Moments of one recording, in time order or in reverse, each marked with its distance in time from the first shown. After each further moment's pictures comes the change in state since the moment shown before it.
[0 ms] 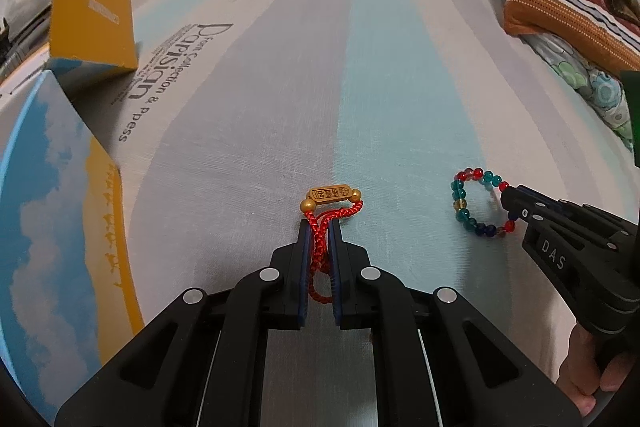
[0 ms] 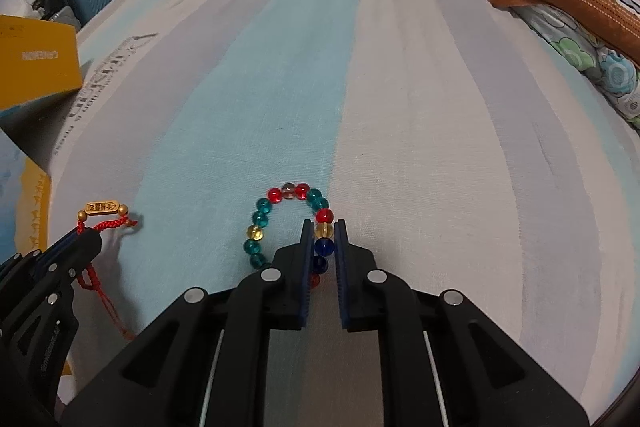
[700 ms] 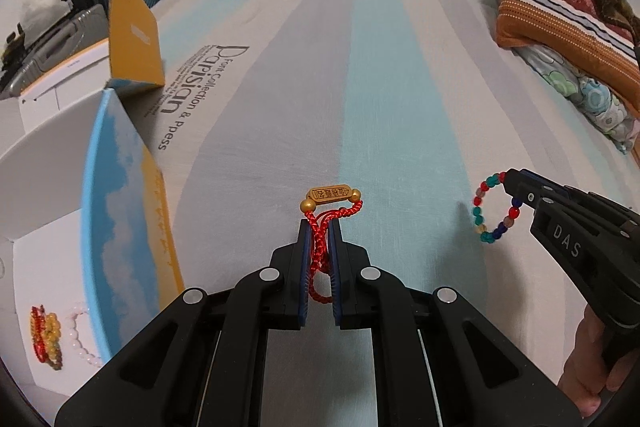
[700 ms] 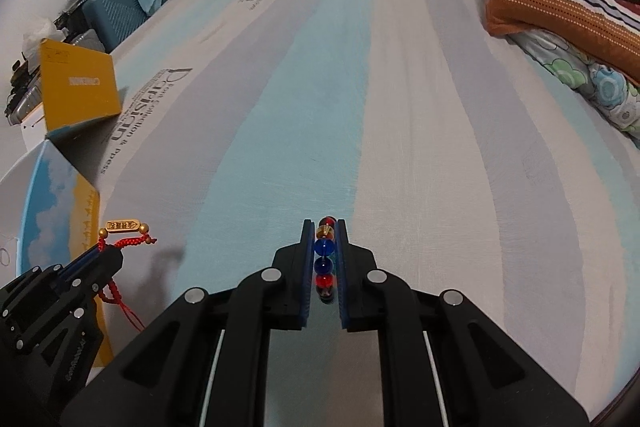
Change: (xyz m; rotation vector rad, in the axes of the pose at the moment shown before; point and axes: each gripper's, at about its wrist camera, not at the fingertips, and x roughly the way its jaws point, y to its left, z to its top) left arm -0.056 0.010 -0.006 0.005 -0.041 0.009; right arm -0.066 0.015 -0.002 0.008 -0.093 0.036
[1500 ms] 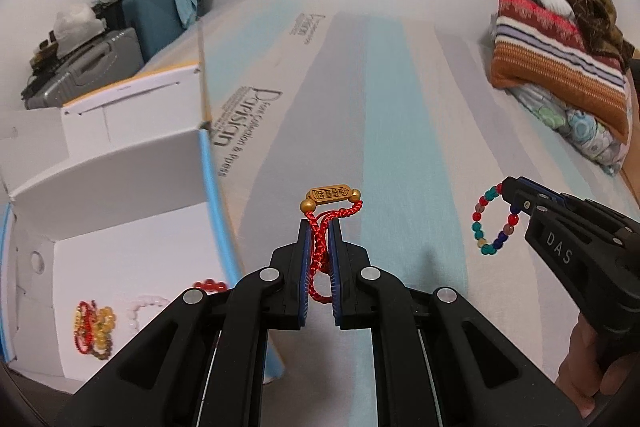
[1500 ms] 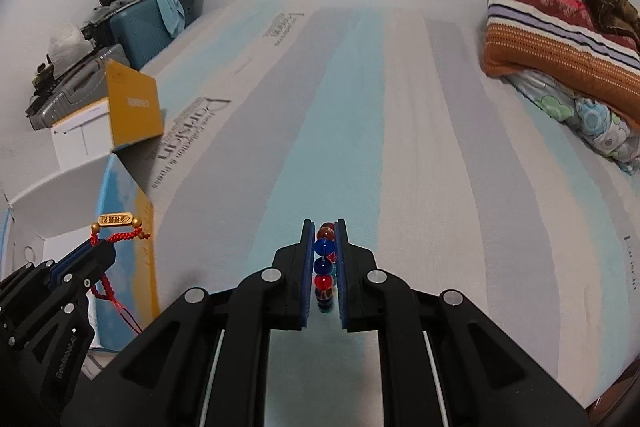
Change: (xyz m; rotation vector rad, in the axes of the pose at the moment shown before) left arm -0.098 0.041 -0.006 -0.040 -0.129 0.012; right arm -0.090 0.047 0.001 -0.033 -0.106 -0.001
